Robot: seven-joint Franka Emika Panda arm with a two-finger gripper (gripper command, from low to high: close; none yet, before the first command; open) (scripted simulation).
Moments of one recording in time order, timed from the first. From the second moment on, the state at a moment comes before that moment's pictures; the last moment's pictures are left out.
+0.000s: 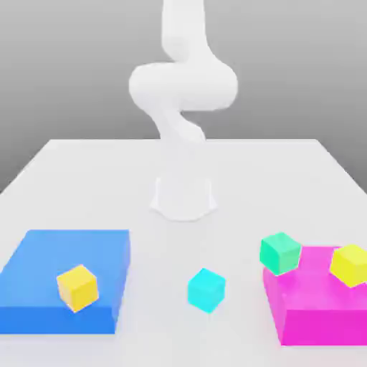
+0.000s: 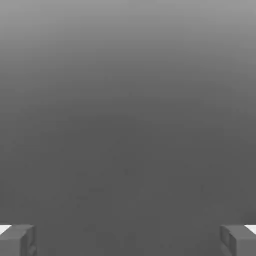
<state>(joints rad) 0.03 -0.73 -0.02 -2.36 -0.01 2.35 0.73</state>
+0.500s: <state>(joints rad) 0.21 -0.18 -0.12 -2.77 -0.02 2.75 0.18</state>
